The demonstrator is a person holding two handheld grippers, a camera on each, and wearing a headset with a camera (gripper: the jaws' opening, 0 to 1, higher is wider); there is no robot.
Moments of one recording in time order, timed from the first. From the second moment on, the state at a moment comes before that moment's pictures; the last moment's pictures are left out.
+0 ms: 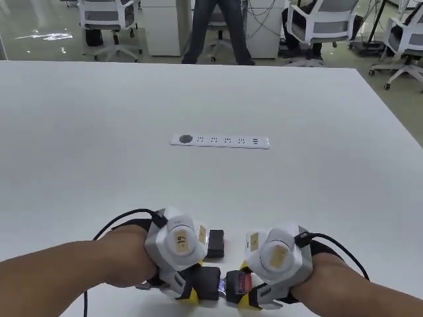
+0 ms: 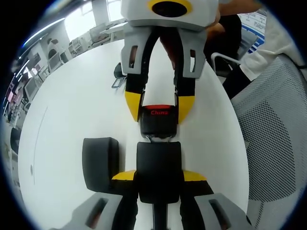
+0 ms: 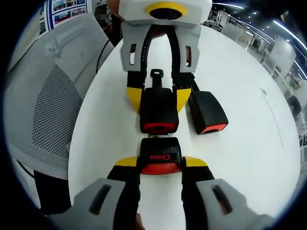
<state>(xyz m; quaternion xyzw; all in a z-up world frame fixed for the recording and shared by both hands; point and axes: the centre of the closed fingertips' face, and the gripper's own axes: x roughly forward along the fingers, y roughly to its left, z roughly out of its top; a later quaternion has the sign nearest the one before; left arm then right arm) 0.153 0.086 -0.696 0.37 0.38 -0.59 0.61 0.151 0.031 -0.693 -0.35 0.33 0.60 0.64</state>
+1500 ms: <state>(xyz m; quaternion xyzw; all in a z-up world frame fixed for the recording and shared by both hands) 0.151 0.086 -0.695 0.37 0.38 -0.59 0.60 0.149 0.029 -0.693 -0.33 0.33 0.60 0.65</state>
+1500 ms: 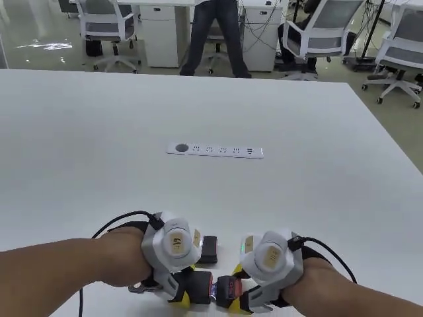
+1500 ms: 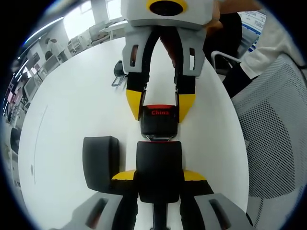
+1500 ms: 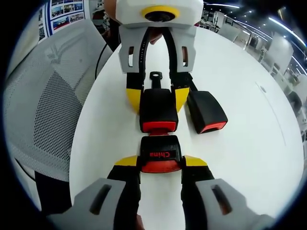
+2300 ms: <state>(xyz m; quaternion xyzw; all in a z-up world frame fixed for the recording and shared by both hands) 0.152 0.086 -0.695 0.37 0.39 -0.58 0.61 0.151 0.030 -0.694 -0.32 0.34 0.61 0.64</state>
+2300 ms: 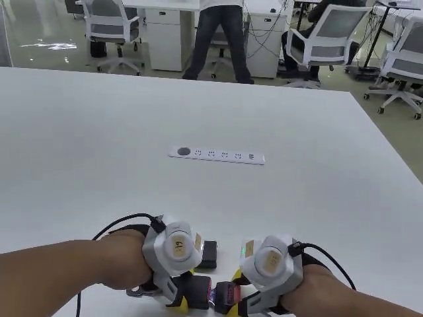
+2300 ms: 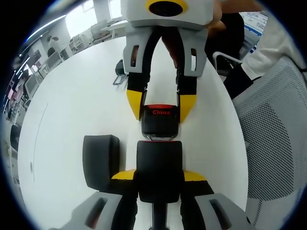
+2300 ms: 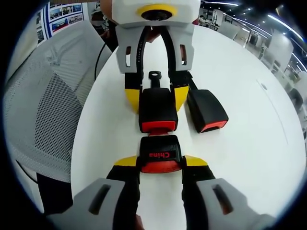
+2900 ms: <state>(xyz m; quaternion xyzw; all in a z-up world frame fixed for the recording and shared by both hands) 0.154 0.091 -0.687 0.33 0.42 -0.56 0.64 0.151 0.027 -0.686 -0.33 0.34 0.59 0.66</state>
